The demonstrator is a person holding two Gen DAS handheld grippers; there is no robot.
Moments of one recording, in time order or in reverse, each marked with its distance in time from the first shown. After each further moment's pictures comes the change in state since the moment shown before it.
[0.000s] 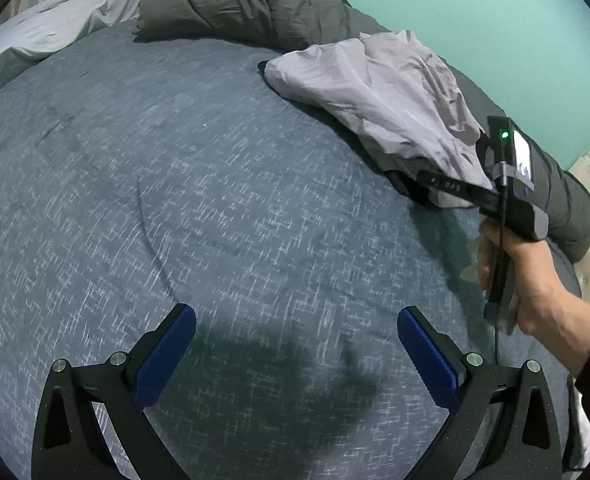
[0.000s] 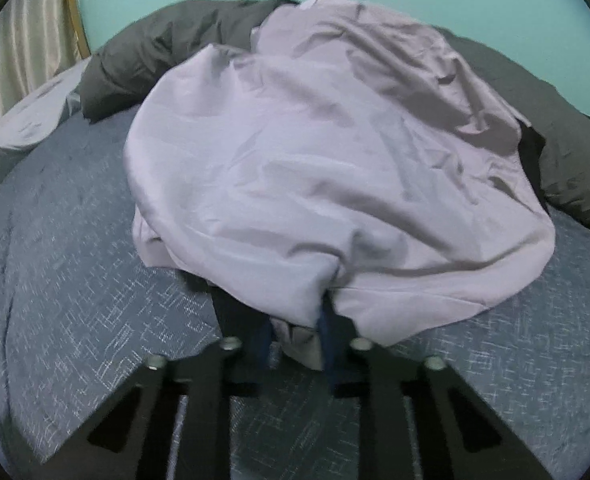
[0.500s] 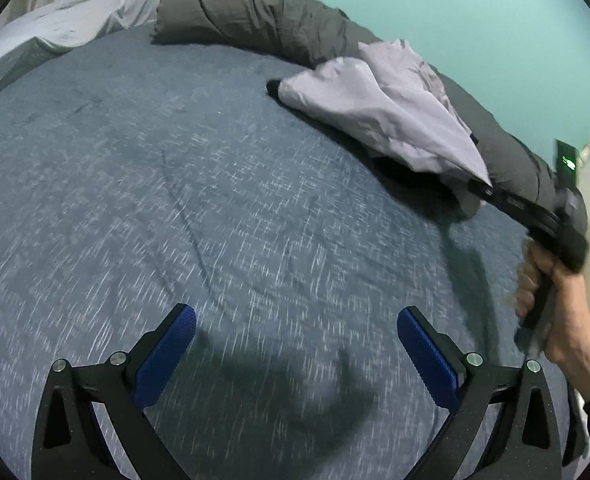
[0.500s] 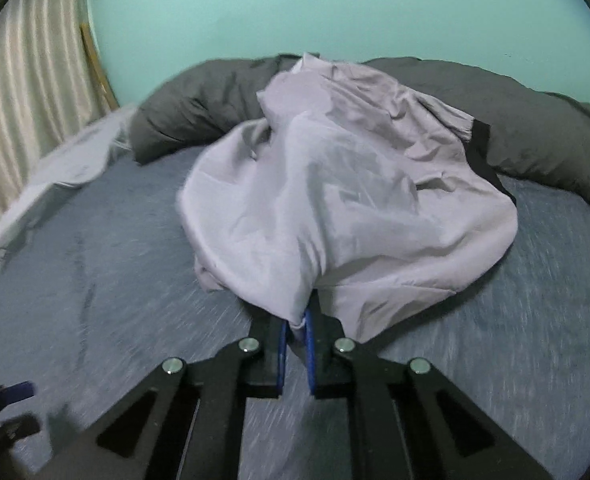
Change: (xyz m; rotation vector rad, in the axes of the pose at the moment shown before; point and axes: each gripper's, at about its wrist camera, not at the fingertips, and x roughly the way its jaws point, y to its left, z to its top) left arm -0.047 -0.006 -0.061 -0.020 -0.066 -0.010; right arm -0.141 -0.033 -0.079 0.097 -0.137 0.140
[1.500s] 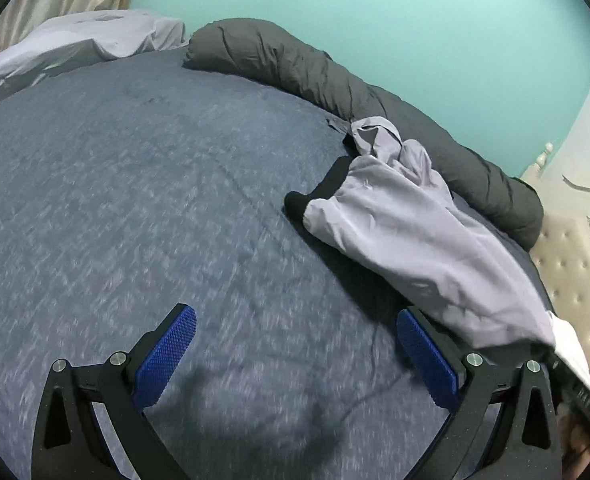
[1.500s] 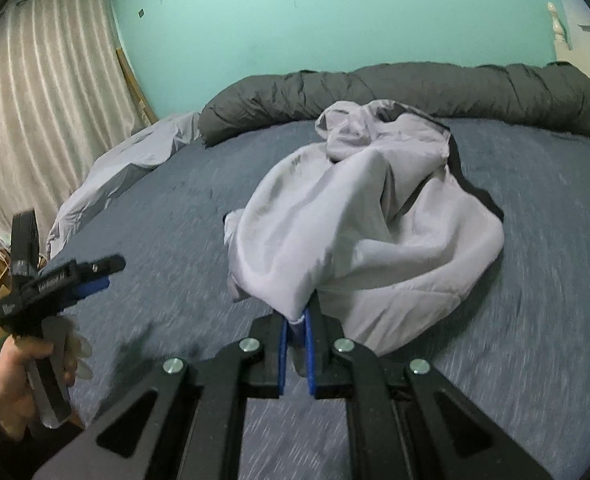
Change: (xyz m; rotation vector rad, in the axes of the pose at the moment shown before) left arm -0.169 0.014 -0.155 -0.007 -0.129 -0.067; right arm -0.263 0.106 -0.215 0.078 -0.032 0.043
